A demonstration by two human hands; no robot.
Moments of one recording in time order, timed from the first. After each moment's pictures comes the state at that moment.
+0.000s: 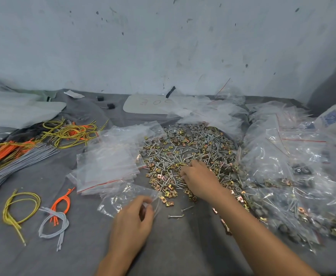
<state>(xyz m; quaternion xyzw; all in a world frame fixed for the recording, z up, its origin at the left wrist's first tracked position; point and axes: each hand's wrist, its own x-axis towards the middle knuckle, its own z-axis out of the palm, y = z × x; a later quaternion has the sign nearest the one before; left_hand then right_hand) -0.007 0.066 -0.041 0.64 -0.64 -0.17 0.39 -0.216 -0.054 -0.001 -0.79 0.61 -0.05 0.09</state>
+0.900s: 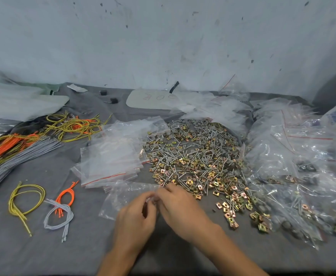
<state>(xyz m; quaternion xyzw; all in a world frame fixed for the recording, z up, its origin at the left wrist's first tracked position) -0.012 0.074 -0.042 0.64 -0.63 -0.13 0.43 -0.159 0.043 -0.001 -0.86 0.46 -0.19 0.13</state>
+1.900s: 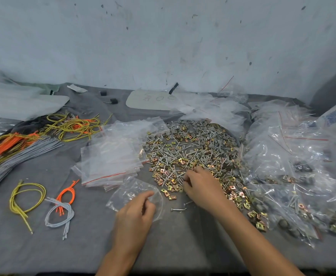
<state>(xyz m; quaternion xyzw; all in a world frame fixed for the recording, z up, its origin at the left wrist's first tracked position) -0.011 0.073 -0.050 0.62 -0.63 -0.06 0.47 -0.209 -0.011 -0.006 -0.77 0.62 -0.12 0.08</state>
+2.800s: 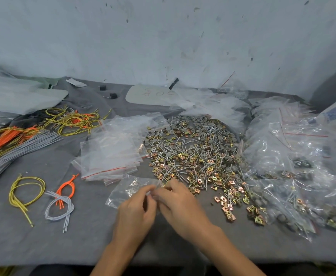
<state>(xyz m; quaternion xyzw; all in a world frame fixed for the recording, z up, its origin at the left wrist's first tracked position) -0.010 0.076 -0.046 0.59 -0.66 -0.08 0.45 -0.162 0.059 -0.009 -0.85 0.45 -0.26 0.14</state>
